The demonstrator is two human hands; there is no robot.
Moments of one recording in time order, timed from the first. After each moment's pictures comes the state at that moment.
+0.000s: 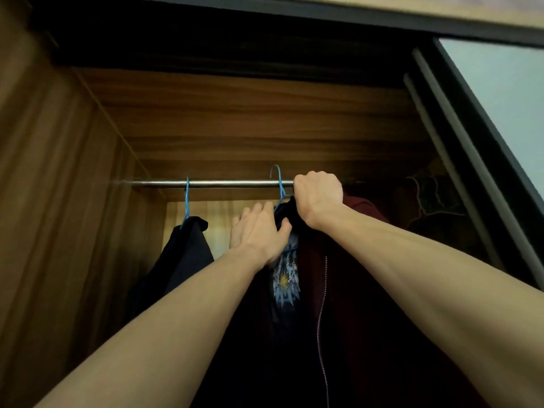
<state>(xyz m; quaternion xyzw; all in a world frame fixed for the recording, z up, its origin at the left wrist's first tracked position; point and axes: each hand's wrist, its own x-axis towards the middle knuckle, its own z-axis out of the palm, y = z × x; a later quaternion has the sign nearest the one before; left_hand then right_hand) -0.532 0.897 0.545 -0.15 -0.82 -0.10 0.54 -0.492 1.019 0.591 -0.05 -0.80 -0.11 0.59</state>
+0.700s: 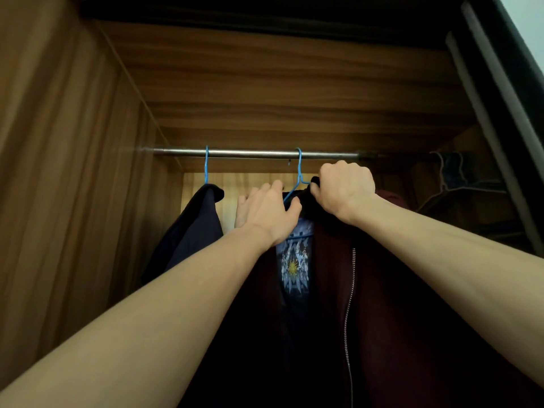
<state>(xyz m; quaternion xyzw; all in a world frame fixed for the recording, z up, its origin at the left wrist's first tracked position) -0.515 0.865 0.520 -0.15 -0.82 -0.11 0.54 -0.491 1.013 0.553 -0.03 -0.81 -0.06 0.58</state>
